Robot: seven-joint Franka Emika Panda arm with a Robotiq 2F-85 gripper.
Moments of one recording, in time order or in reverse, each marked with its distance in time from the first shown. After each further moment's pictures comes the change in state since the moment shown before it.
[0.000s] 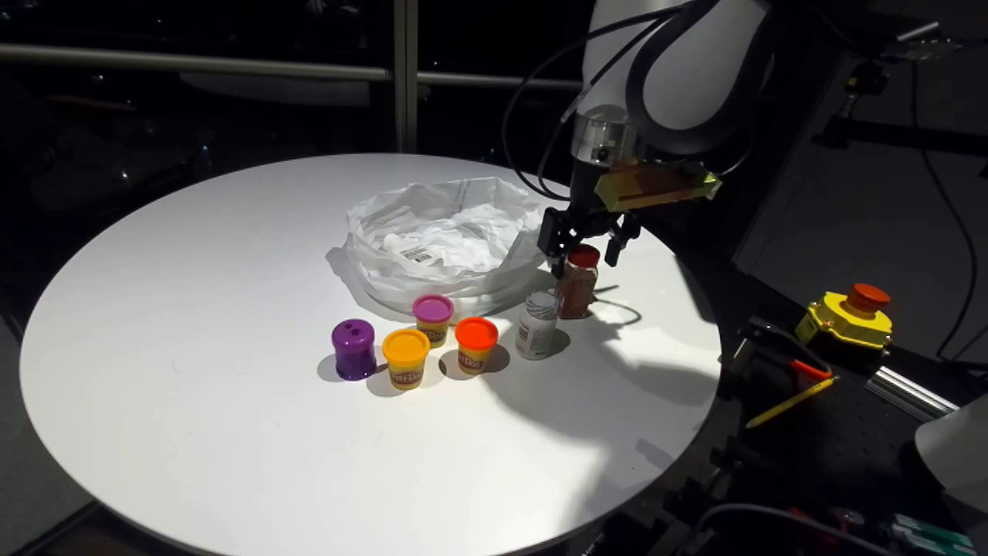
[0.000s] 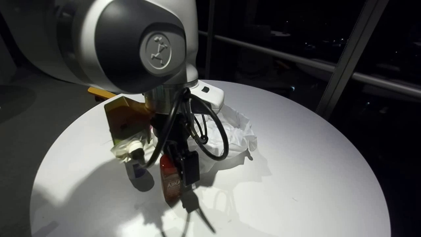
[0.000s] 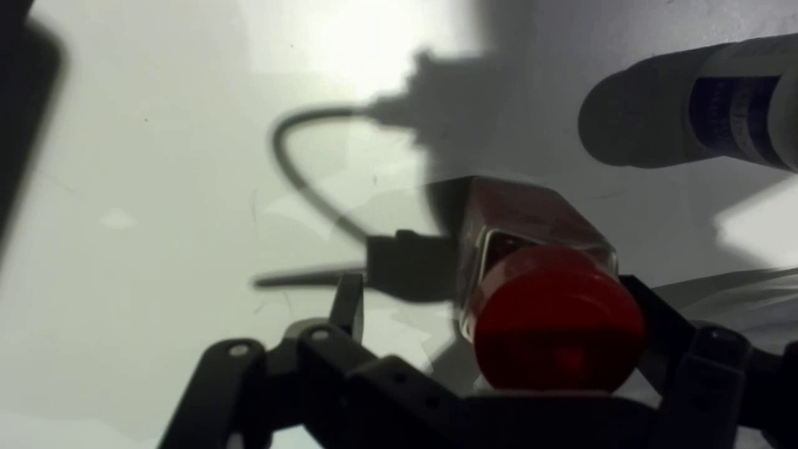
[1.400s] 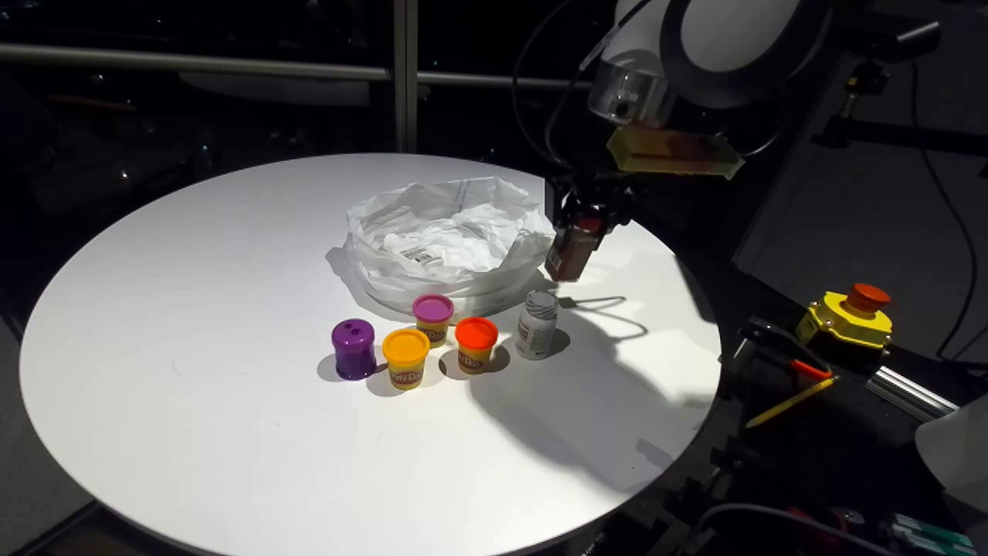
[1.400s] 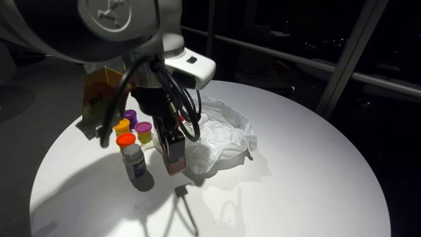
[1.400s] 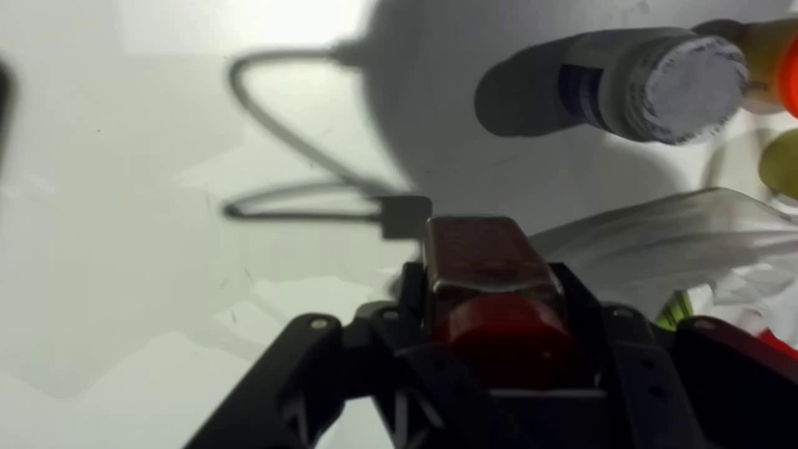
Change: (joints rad) arm 0.058 -0.169 -0.016 -0.106 0.119 0.079 -0.004
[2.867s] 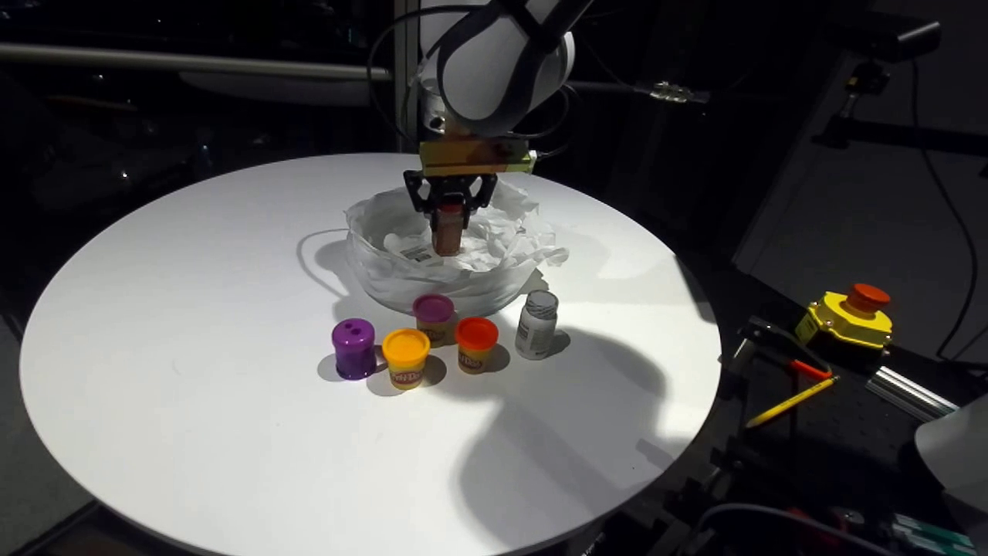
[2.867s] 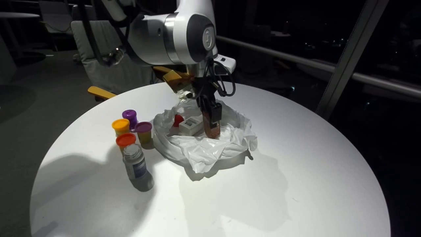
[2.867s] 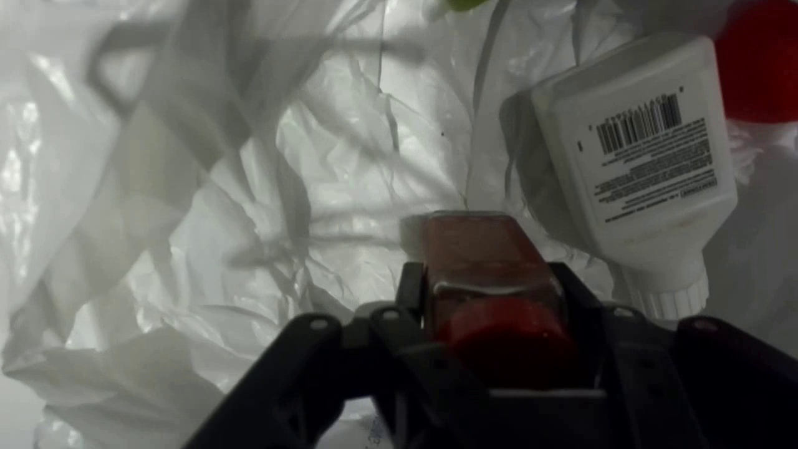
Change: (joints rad) arm 0.028 0.579 0.012 0.819 -0.143 -0.234 0.219
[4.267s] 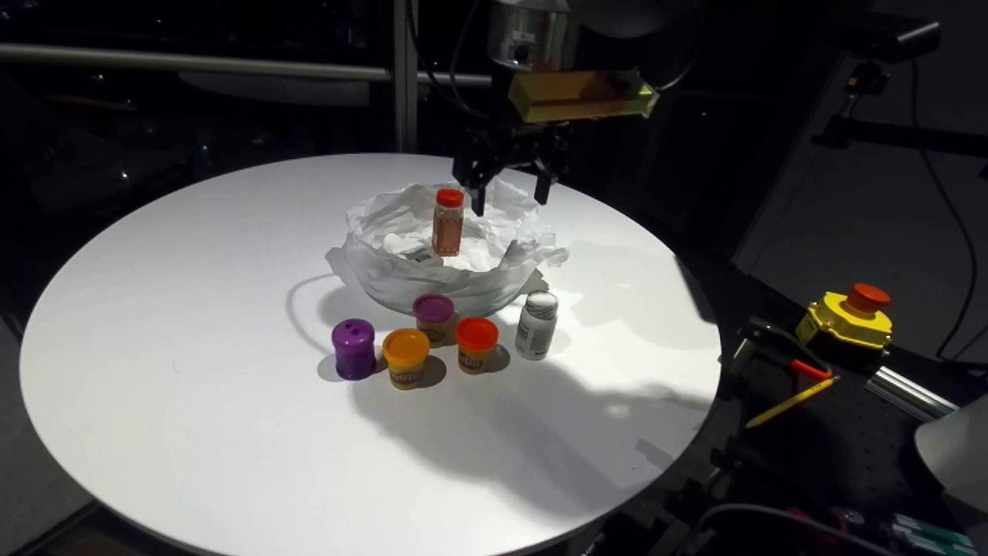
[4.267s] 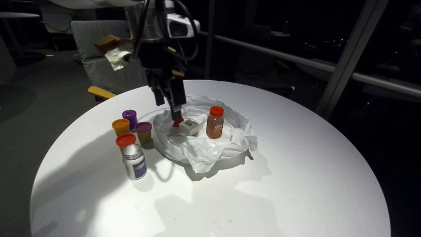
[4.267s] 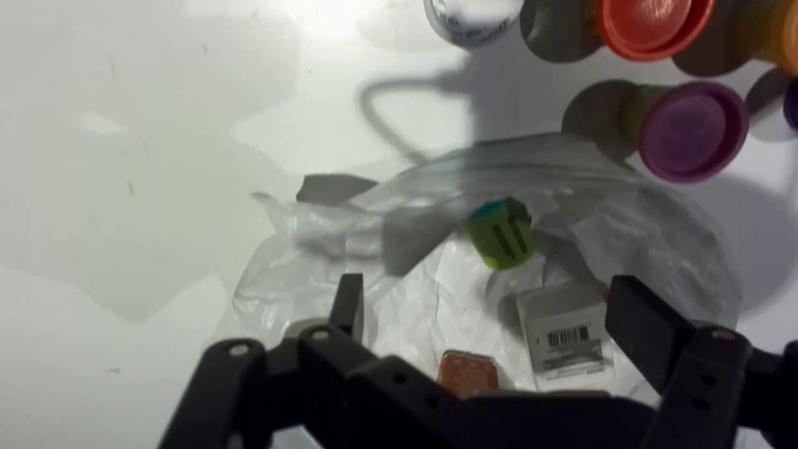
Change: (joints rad) arm 0.072 -0.489 0.027 -0.516 -0.025 -0.037 -0.094
